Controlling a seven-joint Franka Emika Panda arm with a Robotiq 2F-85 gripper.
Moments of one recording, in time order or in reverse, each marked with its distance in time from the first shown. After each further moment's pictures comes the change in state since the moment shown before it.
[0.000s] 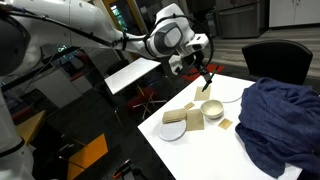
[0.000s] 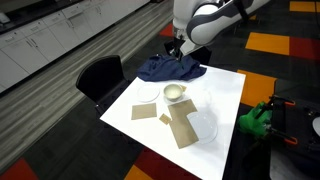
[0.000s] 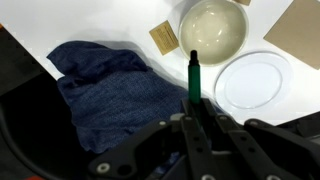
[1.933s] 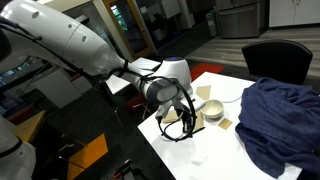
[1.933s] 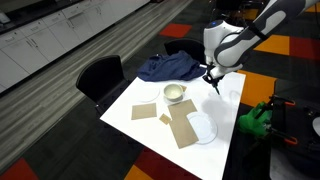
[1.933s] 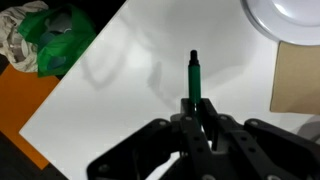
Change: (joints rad) arm -0.118 -0.060 0.040 -0.455 0.136 0.036 0.088
